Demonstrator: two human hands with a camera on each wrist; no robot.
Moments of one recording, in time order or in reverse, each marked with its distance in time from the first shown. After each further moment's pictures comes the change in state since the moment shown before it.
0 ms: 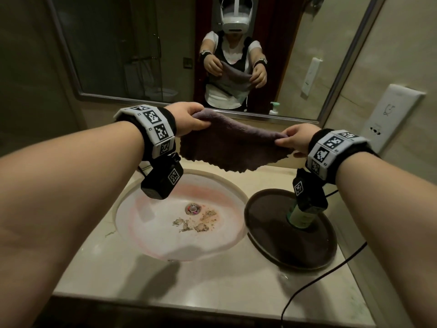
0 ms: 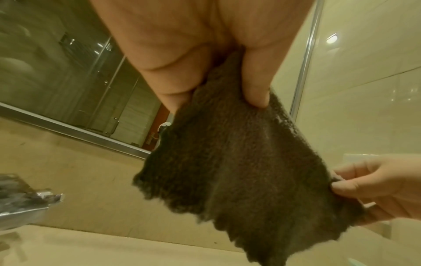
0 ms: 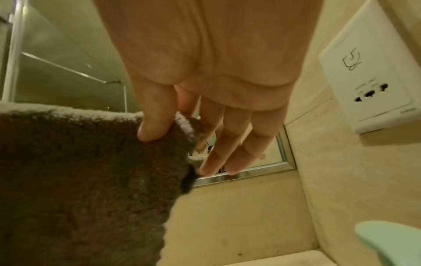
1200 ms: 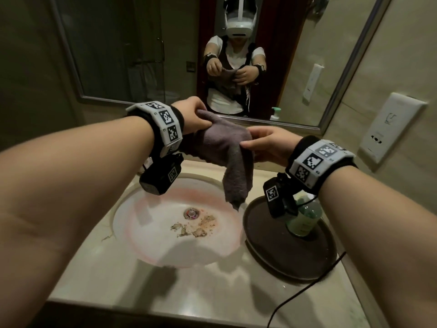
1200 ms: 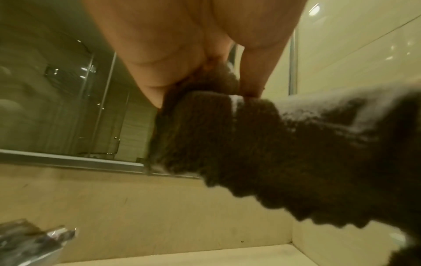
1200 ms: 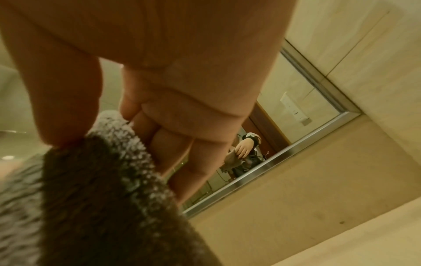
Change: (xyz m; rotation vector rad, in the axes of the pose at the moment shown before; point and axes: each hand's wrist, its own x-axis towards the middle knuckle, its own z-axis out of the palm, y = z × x) left_hand 0.021 0.013 0.001 0.306 0.167 -0.032; right_hand -0.009 -0.032 0.021 0.596 -0.539 -0.312
